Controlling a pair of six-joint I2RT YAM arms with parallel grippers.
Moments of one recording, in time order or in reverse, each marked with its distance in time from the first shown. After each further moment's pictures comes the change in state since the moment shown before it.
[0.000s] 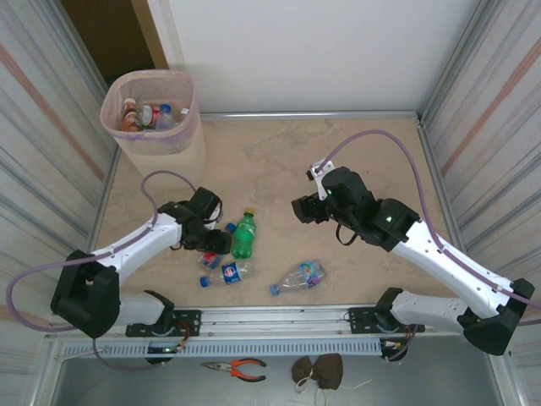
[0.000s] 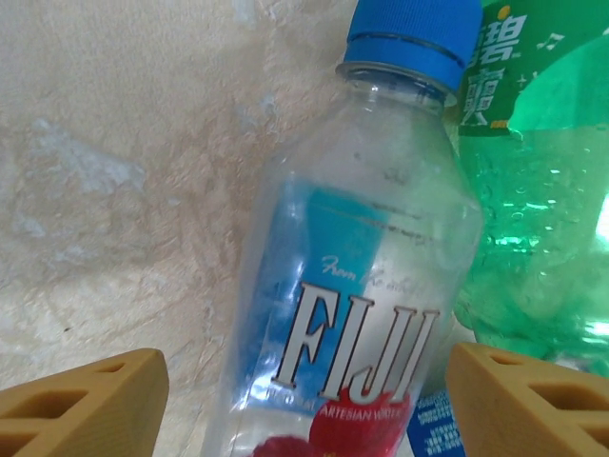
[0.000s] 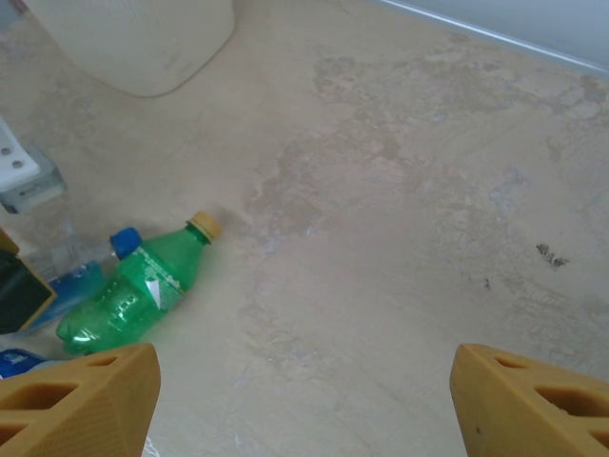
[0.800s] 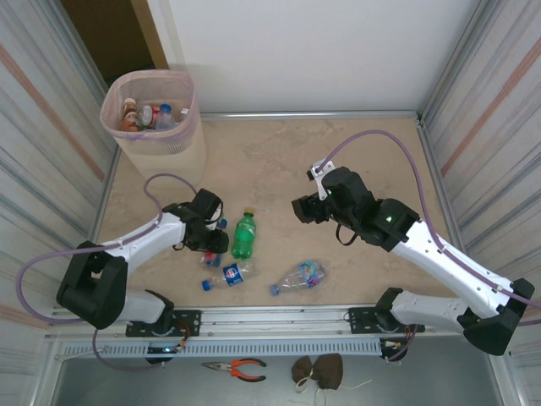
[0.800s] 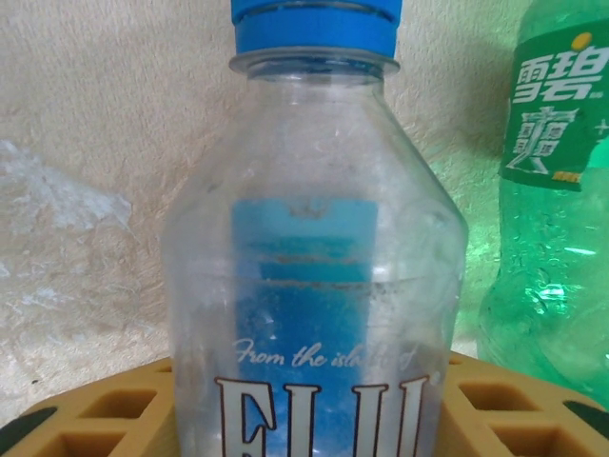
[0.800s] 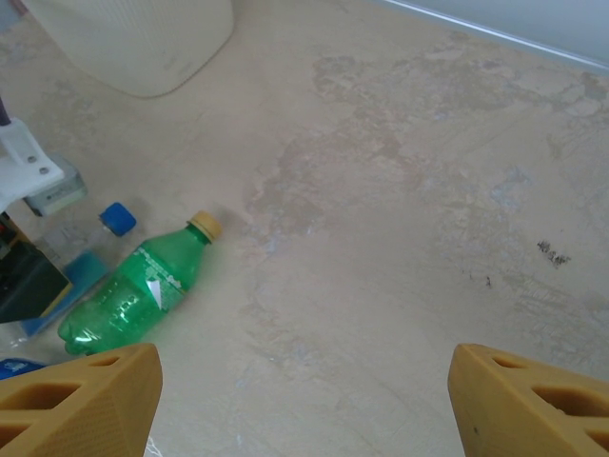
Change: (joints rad) left arm 0.016 0.052 -0.025 0.084 0.006 -0.013; right arm 0.000 0.000 0.000 -0.002 0.000 0.007
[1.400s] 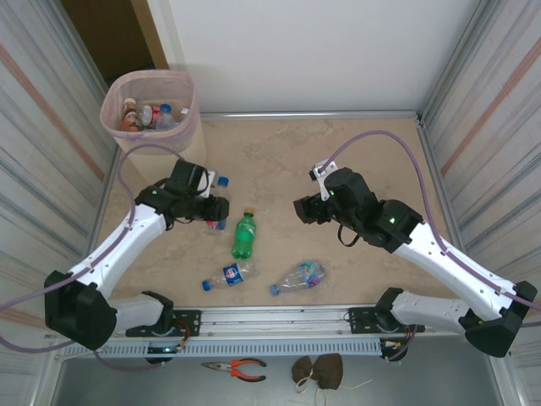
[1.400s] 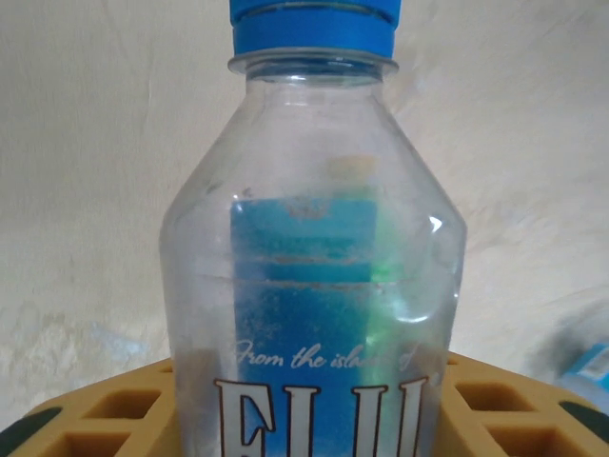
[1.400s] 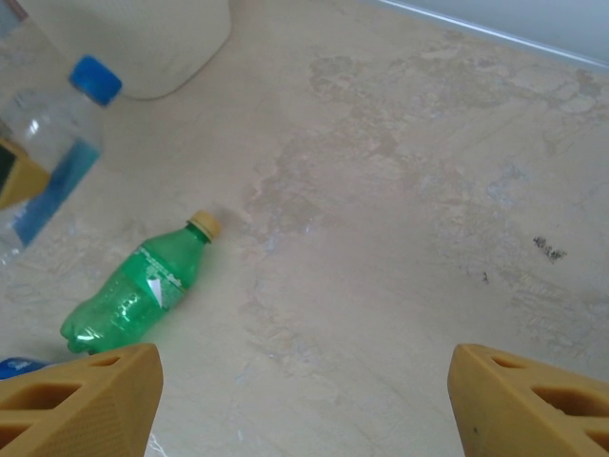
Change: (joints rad) left arm 0.085 -0.141 0.278 -0.050 0.100 0.051; right arm 0.000 -0.017 0.000 -0.014 0.004 0.012
